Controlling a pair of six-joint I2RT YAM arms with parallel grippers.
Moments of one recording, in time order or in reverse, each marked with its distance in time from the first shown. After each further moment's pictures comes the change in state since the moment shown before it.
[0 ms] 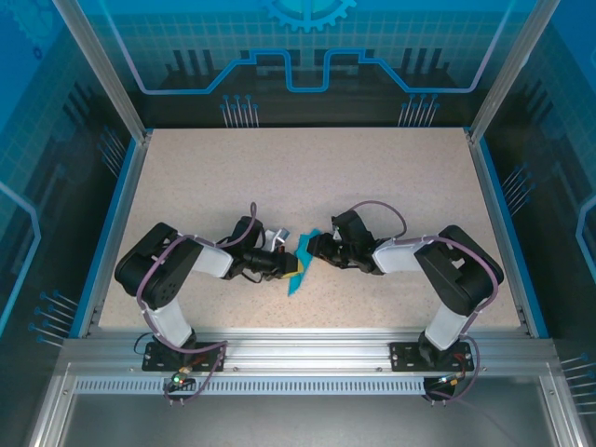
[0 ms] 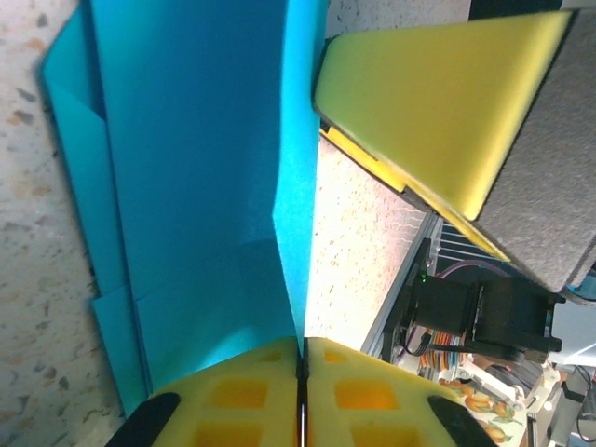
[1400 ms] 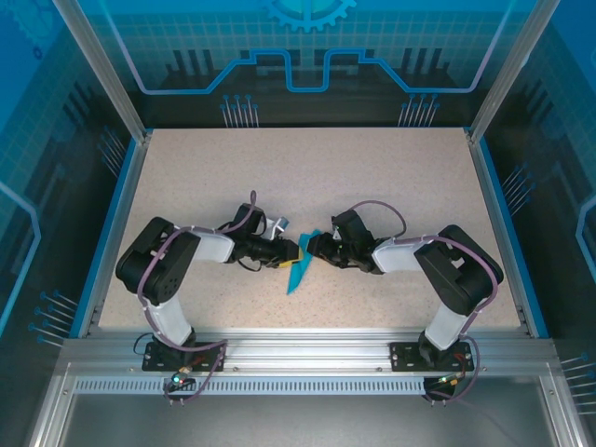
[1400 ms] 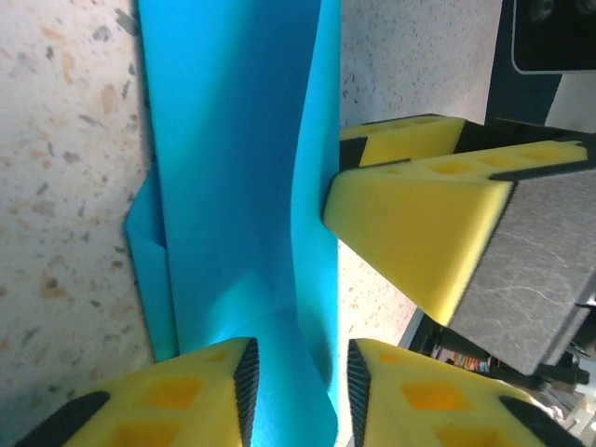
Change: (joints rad) left arm 0.051 0.033 0.157 -0.240 -0.030 0.142; right arm 0.000 0.004 0.008 -0.012 -0.001 0.003
